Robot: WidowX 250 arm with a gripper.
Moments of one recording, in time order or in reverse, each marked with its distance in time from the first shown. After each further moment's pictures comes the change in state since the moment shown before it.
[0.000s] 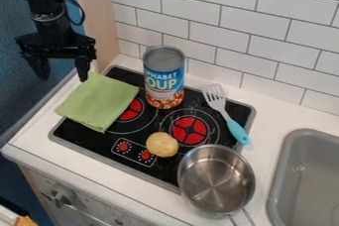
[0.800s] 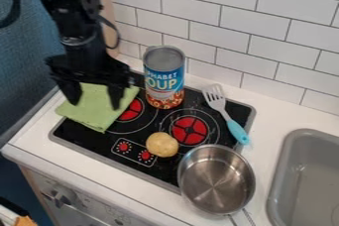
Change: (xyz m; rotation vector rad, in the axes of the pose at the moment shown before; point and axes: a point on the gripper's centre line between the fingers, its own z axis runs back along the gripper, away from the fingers) arm -0.063 -0.067 0.026 -0.106 -0.004 -0.212
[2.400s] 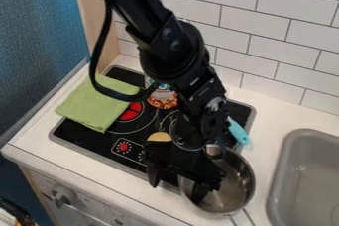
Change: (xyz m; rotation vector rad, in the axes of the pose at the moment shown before) arm -0.065 -0.117 -0.078 0.092 0.116 -0.175
